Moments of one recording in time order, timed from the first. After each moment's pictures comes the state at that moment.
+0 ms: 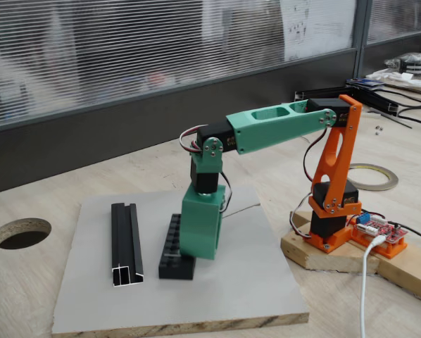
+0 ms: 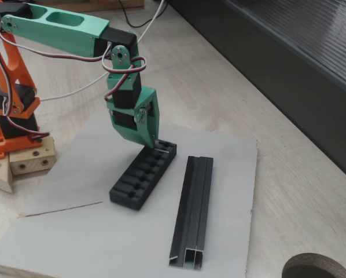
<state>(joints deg) -20.4 92.3 104.4 72.6 208.5</state>
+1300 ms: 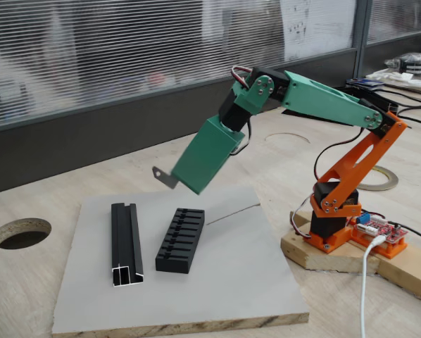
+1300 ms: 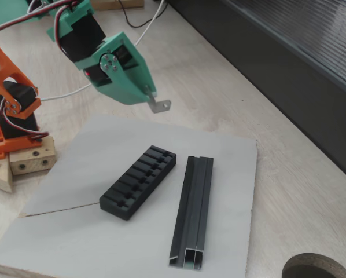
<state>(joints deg) -13.7 120.3 102.8 71.7 208.5</state>
